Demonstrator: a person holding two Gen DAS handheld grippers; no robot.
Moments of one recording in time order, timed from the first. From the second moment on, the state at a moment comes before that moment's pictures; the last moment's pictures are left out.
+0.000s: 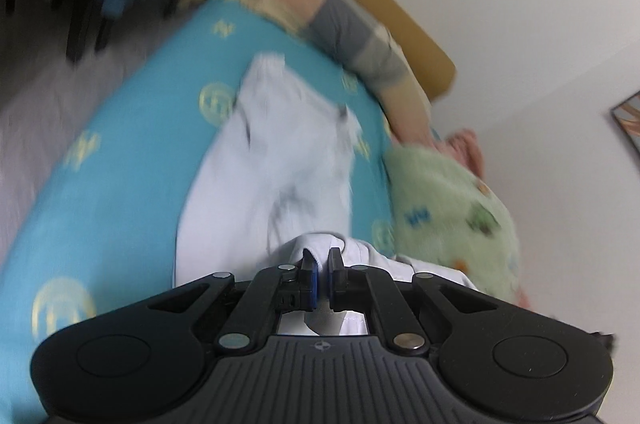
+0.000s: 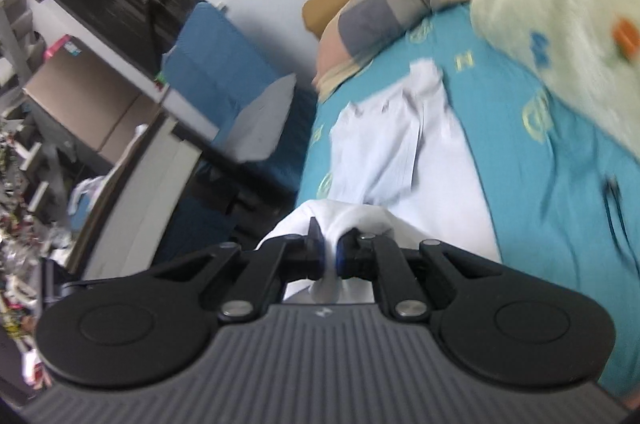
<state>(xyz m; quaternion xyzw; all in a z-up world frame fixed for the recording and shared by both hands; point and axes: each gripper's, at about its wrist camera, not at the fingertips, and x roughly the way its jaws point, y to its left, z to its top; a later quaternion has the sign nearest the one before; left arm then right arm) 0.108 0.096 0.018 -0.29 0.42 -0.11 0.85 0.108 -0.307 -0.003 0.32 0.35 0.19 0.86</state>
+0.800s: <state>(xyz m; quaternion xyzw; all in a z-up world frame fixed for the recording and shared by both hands) 0.222 0.017 -0.082 -0.04 0.36 -0.06 0.93 0.258 -0.254 -0.120 0.19 0.34 0.16 0.90</state>
